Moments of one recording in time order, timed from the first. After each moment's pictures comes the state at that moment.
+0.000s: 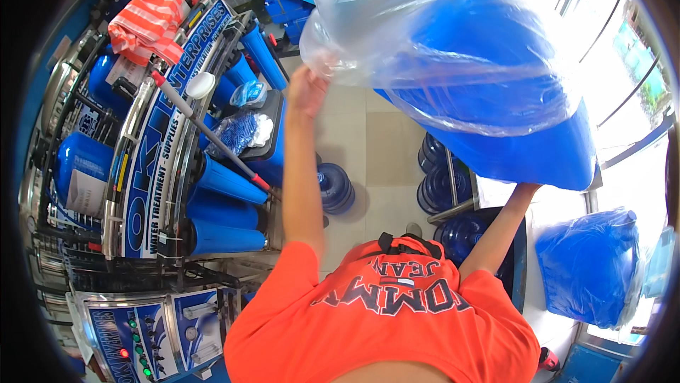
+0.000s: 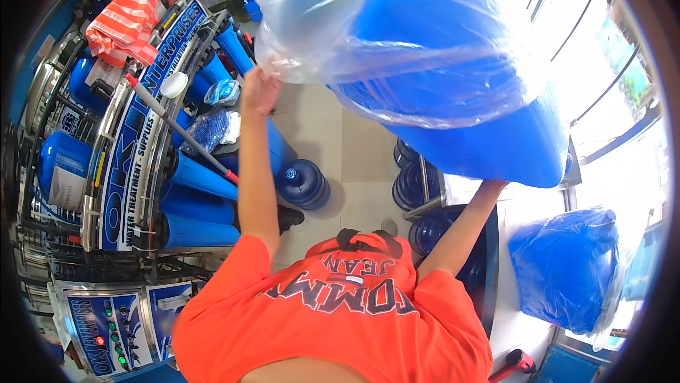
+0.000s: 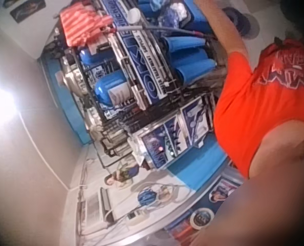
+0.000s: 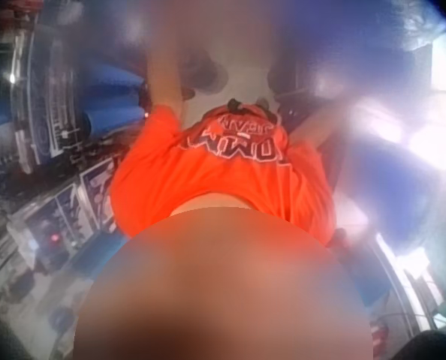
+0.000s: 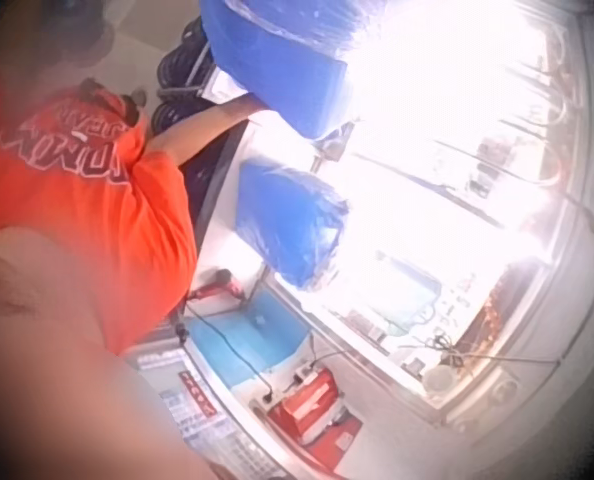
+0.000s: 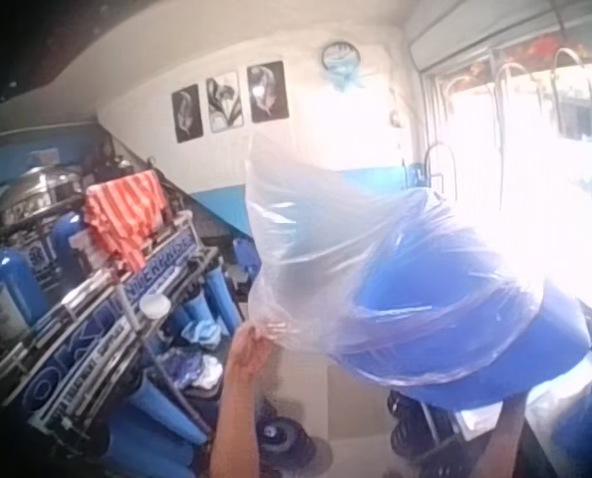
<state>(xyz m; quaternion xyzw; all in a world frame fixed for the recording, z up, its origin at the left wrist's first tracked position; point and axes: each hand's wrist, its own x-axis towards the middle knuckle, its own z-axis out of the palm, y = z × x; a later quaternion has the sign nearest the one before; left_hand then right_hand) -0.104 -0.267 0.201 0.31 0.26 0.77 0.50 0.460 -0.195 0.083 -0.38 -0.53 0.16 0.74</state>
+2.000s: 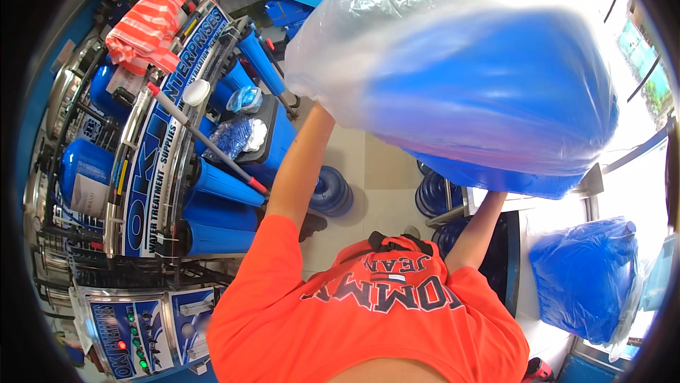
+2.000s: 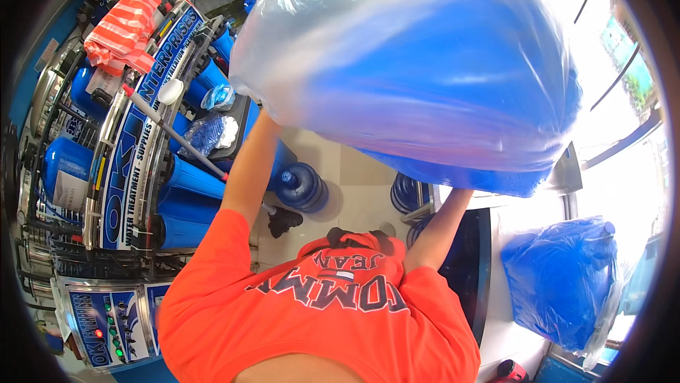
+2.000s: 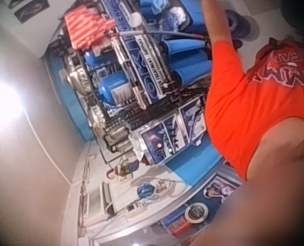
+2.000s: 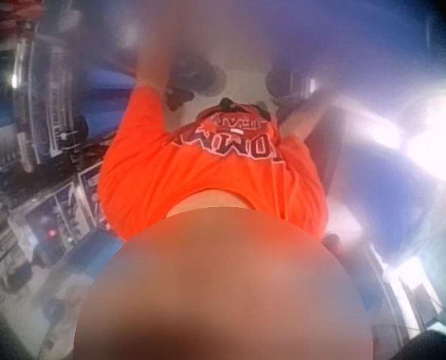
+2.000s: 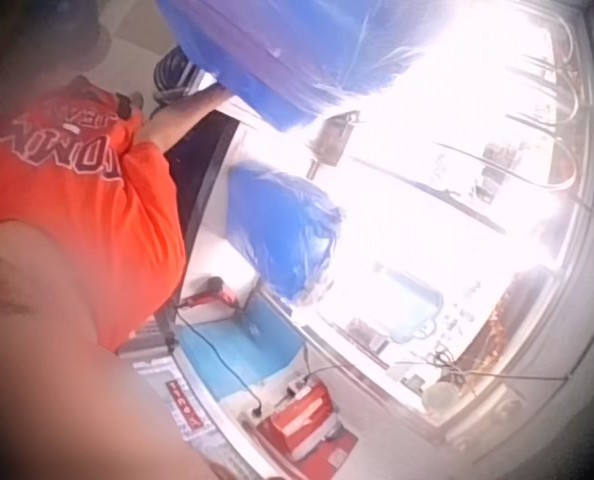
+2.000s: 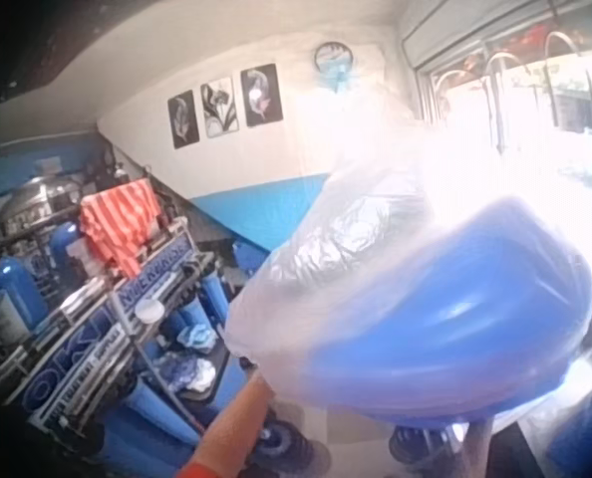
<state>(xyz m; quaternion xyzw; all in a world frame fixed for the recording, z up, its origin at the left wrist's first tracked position) -0.021 -0.205 0.198 0.32 0.38 0.67 0.55 0.431 -0.168 0.012 -0.32 -0.40 0.39 0.76</state>
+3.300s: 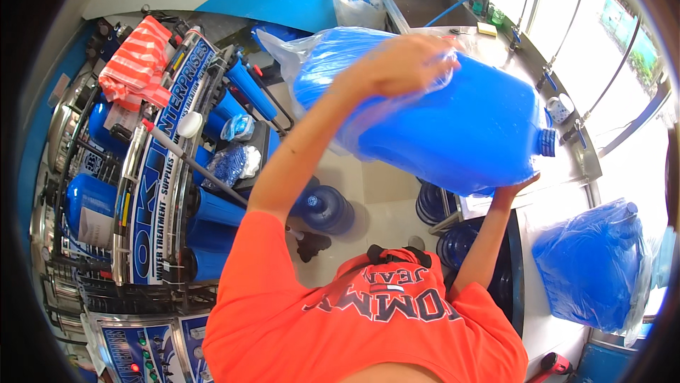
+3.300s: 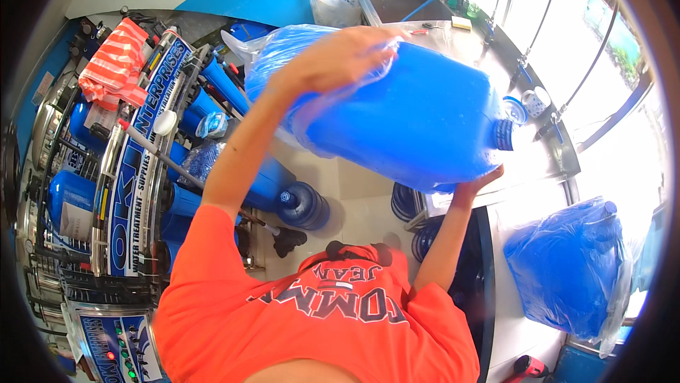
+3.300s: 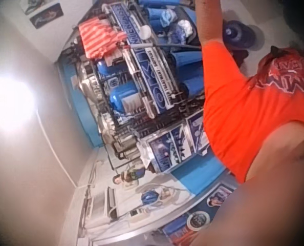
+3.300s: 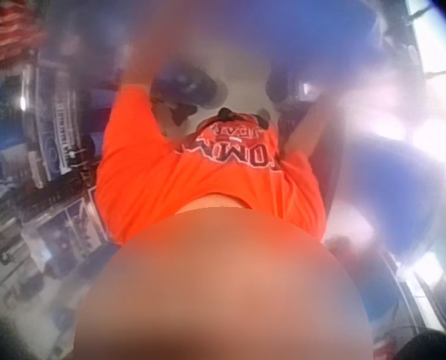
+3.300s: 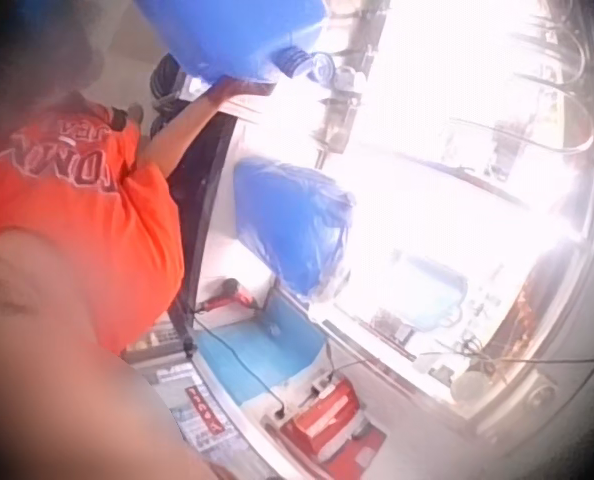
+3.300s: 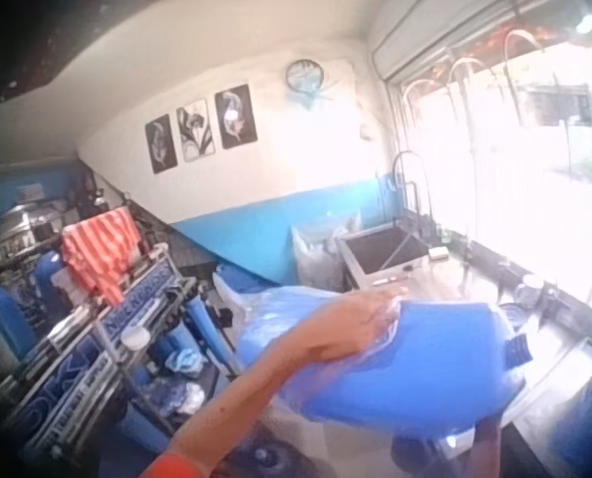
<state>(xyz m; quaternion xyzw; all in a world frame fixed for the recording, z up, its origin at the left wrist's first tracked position) 0.146 -0.223 0.382 0.88 0.38 0.27 0.05 0.445 -0.217 0.108 -0.38 -0.43 0.21 0.79</state>
